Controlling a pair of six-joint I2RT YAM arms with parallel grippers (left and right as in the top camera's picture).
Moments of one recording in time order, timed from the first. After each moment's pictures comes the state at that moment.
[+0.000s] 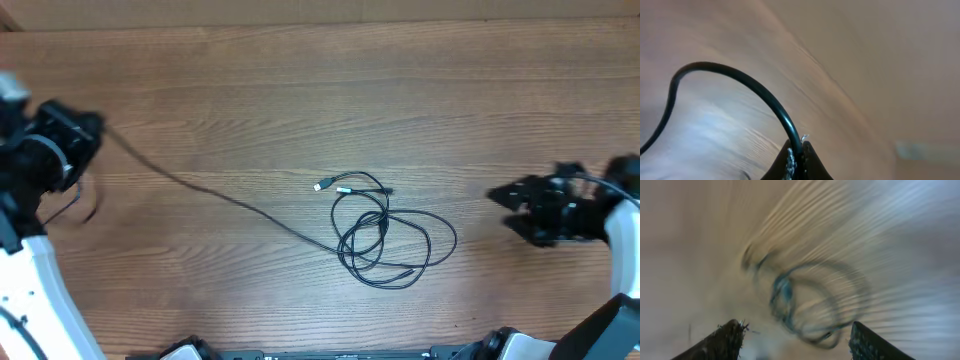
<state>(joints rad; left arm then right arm) 0.48 1.30 1.66 -1.12 0.60 -0.49 -0.50 1.45 0.99 -1.13 -0.77 0.05</state>
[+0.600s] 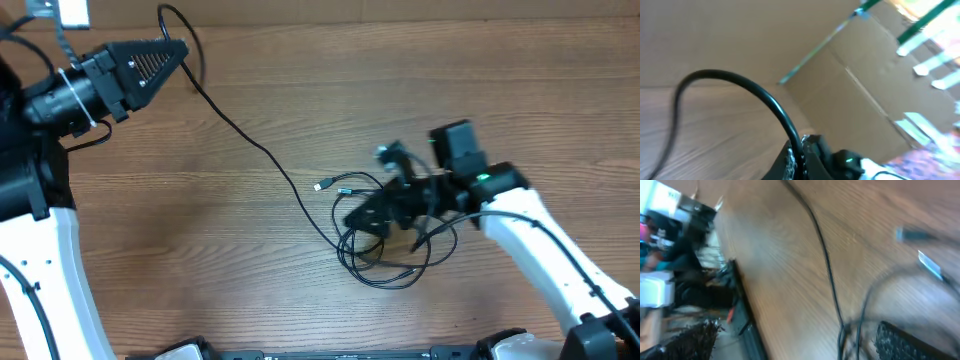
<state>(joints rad) 0.33 1.35 1.65 -0.51 1.31 -0.56 0.35 1.45 0.98 -0.64 -0.89 -0.11</state>
